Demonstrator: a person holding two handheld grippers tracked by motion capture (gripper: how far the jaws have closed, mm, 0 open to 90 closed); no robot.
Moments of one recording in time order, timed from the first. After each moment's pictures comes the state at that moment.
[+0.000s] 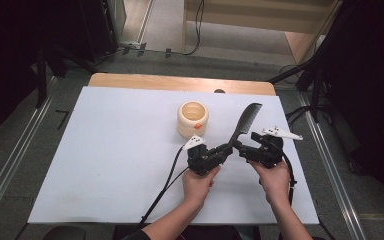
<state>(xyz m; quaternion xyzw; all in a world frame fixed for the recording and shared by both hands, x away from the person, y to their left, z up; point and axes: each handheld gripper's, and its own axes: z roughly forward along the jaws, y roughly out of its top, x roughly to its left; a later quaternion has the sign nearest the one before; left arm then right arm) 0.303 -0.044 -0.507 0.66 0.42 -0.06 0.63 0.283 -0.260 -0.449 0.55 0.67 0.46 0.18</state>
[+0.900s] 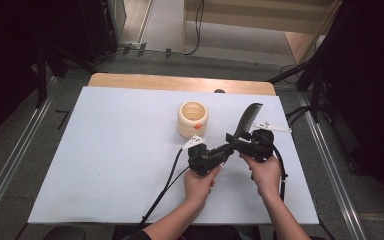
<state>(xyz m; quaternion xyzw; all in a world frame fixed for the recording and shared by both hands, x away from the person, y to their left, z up) 0.305 -0.046 -0.509 0.64 0.42 -0.09 0.63 0.305 -0.245 -0.455 0.57 0.67 0.45 0.14</state>
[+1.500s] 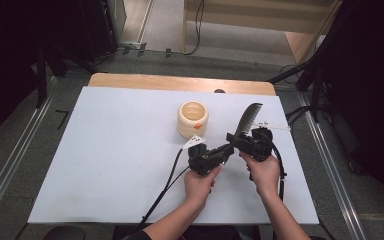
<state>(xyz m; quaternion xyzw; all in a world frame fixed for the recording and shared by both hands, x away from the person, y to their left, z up) 0.305 -0.046 -0.510 0.64 0.43 -0.09 0.63 0.308 -0.243 -0.455 0.60 0.66 0.44 0.10</state>
